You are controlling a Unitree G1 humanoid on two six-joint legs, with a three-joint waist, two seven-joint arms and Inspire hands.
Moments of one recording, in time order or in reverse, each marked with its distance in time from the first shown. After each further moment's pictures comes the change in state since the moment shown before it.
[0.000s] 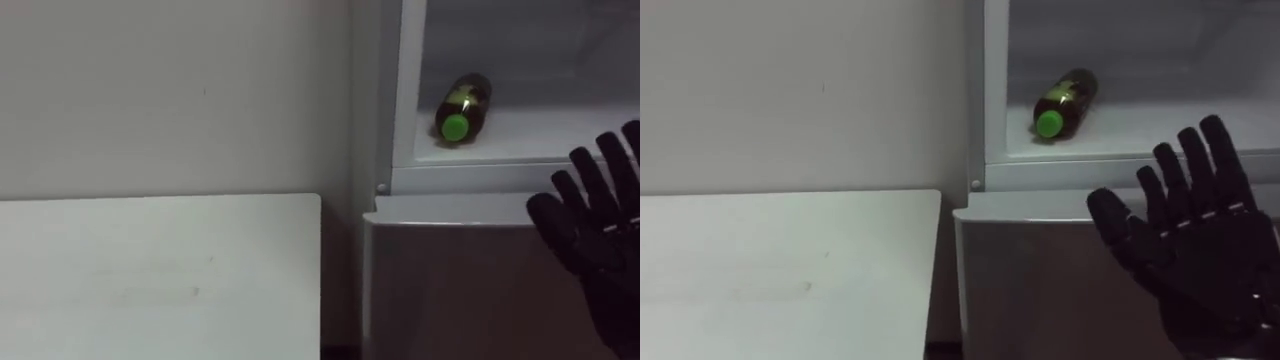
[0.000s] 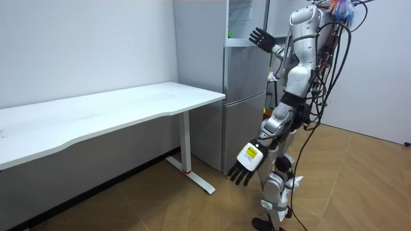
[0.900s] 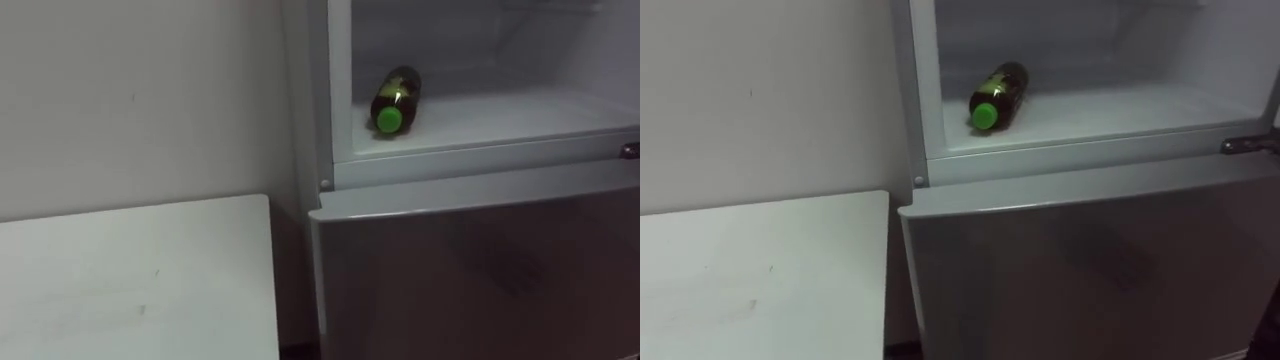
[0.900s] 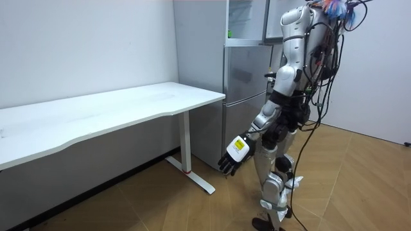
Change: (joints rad) left arm -0.012 -0.025 -0.027 -0.010 -0.081 -0.016 0.066; right arm 0.121 0.058 -0.059 0.630 -0.192 0.027 -0.346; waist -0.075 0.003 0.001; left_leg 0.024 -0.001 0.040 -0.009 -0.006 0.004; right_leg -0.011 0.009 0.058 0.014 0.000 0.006
